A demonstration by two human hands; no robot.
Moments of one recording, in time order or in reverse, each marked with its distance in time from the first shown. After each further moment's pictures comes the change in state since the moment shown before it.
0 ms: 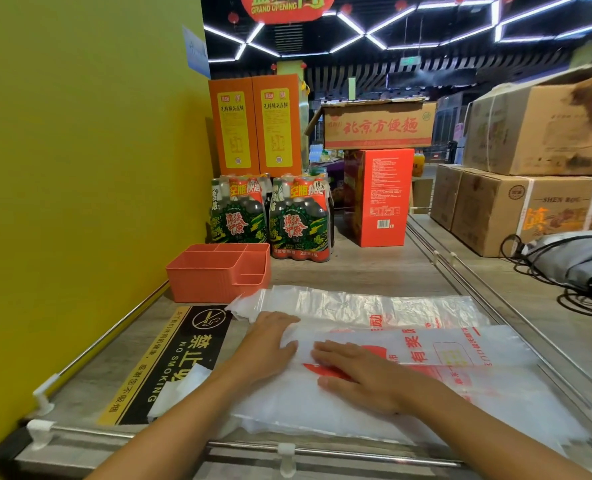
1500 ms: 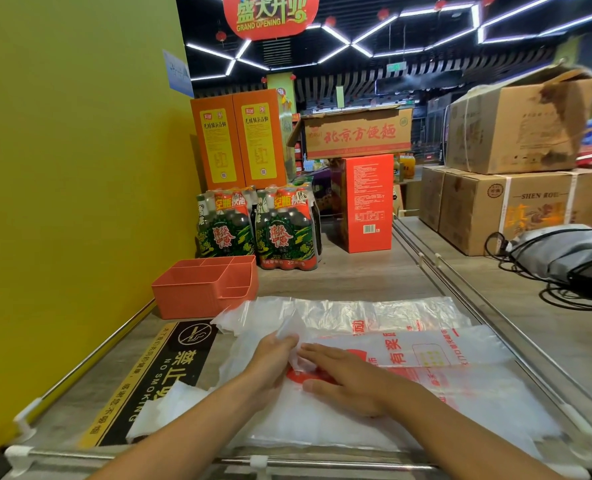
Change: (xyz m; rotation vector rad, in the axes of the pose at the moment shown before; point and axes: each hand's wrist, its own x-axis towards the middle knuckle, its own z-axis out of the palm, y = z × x) left_hand -0.012 0.079 0.005 -0.975 -0.001 -0.510; right_hand -0.002 0.009 -0.001 0.130 0.083 -0.026
